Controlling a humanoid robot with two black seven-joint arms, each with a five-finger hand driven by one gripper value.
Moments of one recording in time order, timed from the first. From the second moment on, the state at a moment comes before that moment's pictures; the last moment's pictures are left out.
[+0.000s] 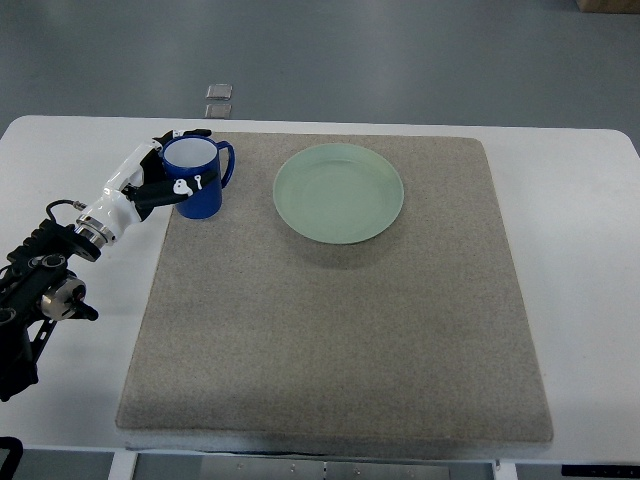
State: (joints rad) left arm -0.46 0.28 -1.16 -0.85 1.03 -0.33 -0.43; right arm 0.00 0.00 0.03 0.11 -0.03 0.18 0.22
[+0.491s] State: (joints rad) left arm -0.45 0.27 -1.15 -0.83 1.03 -0.33 -0.43; right arm -0.01 0.00 0.03 0.11 -0.03 0.18 0.22
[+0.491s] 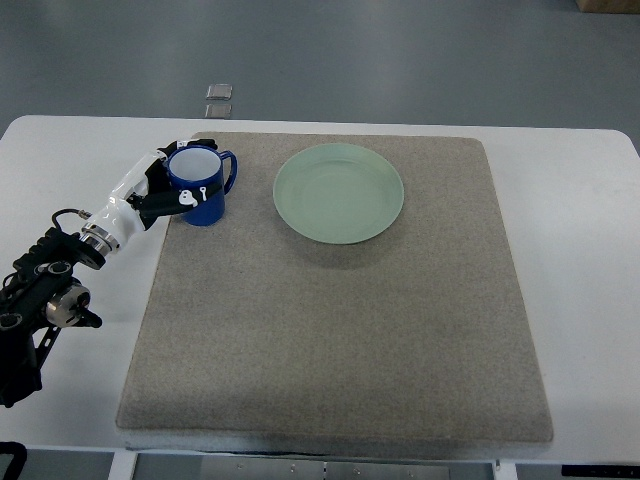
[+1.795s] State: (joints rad) left arm -0.58 0.50 -1.15 -0.85 0.52 -0.40 -0.27; right arm 0.00 0.00 0.03 0.11 -0.03 0.18 0.22
